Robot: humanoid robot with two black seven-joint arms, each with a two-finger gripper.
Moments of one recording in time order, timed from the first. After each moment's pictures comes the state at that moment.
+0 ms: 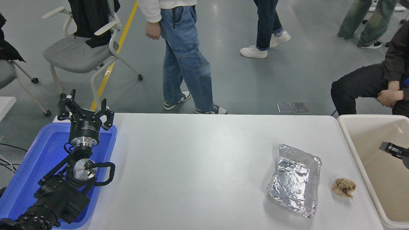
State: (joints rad) left arm -0.54 0.16 -1.09 -0.55 0.03 -0.40 -0.56; right arm 0.97 -0.69 -0.64 0.47 -0.52 0.15 0.09
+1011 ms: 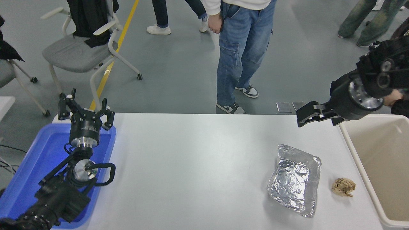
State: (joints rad) left arm -0.54 0.16 -1.09 -0.55 0.03 -0.40 -0.56; right arm 2.33 -0.22 -1.34 1.57 -0.13 0.55 0.09
